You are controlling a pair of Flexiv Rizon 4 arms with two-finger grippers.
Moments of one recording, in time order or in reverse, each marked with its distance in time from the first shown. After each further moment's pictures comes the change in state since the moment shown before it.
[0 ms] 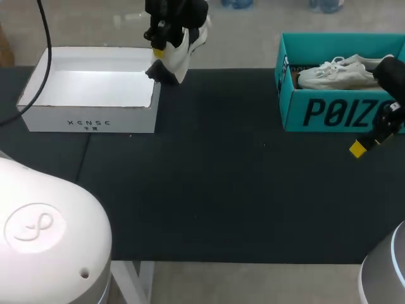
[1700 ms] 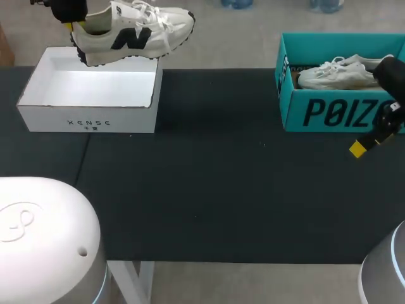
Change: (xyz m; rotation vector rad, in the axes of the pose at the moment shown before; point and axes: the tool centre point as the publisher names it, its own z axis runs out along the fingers) left arm -0.008 0.201 0.026 -0.130 -0.160 0.895; right arm 0.000 0.000 0.000 0.000 0.000 0.000
